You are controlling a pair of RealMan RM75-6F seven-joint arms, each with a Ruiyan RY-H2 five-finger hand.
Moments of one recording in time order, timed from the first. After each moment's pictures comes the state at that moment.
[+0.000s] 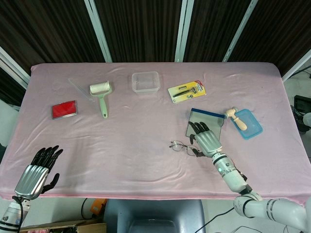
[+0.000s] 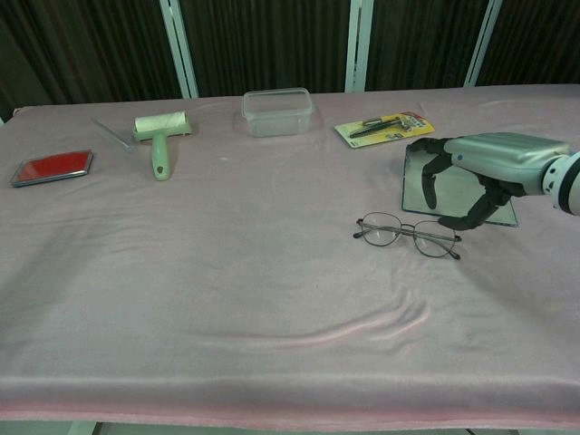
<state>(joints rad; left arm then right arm) -0.19 -1.15 0.05 -1.60 1.63 1.39 0.04 0.65 -1.48 0.12 -1.44 -1.14 0.92 -0.35</state>
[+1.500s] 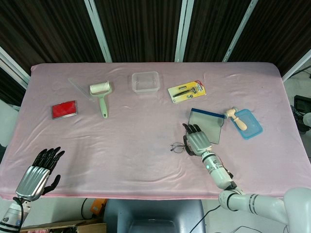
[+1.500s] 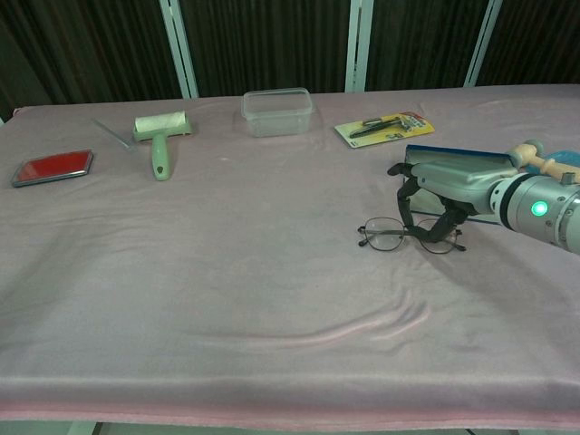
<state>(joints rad) -0.19 -1.15 0.06 -1.59 1.65 1.39 0.04 0.73 -1.61 0.14 -1.34 -0.94 0.87 -0.47</state>
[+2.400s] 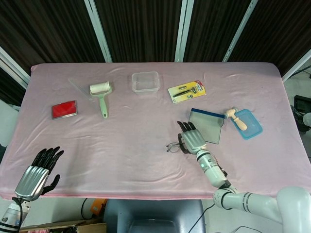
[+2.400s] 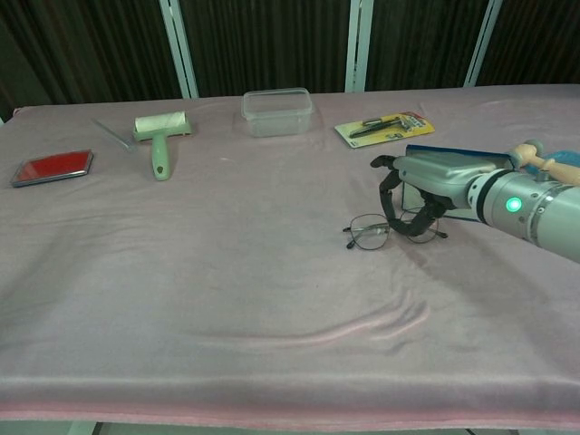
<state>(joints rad) -0.19 -1.15 0.06 -1.59 1.65 1.39 0.03 0.77 -1.68 0.17 -1.30 -0.95 0.88 -0.45</state>
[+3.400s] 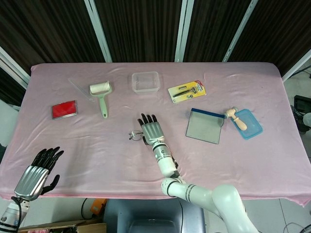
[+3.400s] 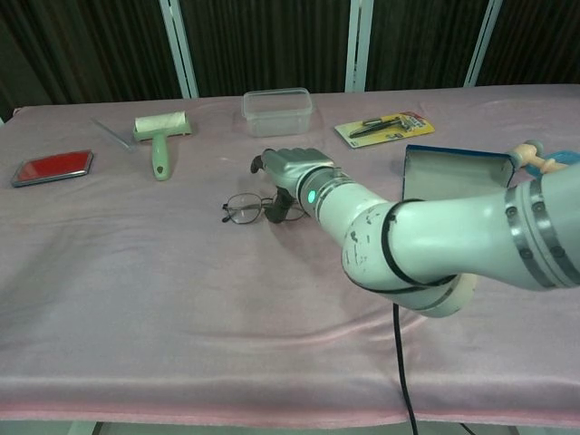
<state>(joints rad) -0.19 -1.14 0.07 -1.59 1.66 1.39 0.00 1.16 -2.16 0.44 -0.76 -0.71 0.80 -0.64</state>
